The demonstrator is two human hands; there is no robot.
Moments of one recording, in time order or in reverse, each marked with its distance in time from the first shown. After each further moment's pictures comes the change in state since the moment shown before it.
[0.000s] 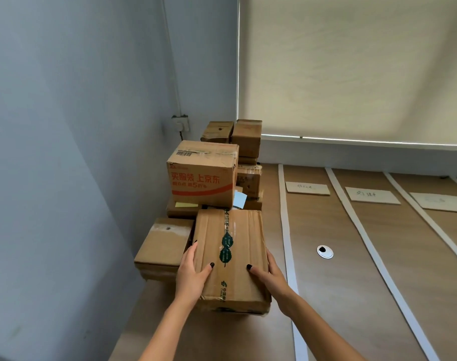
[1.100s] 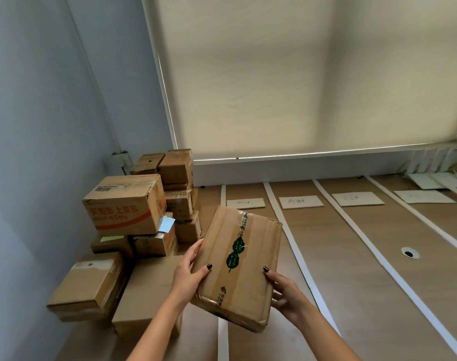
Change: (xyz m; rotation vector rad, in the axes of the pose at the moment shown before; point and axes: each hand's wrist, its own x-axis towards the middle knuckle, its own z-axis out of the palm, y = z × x) left_hand -0.059 0.136 0.152 -0.117 -0.270 0.231; right_hand -0.110 0.004 -0.219 0.576 0.137 0.058
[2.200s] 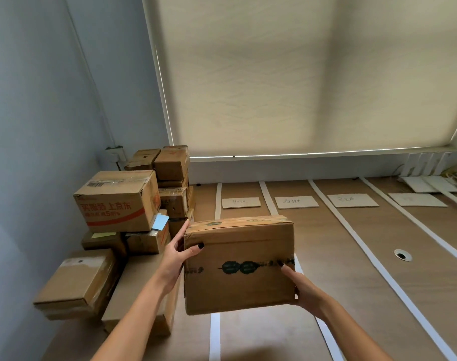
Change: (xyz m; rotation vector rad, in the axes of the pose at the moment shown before) left_hand 0.027 0.018 -0.019 -0.420 -0.094 -0.061; right_hand 0.003 -0.030 -0.046 -0.412 -0.006 0.043
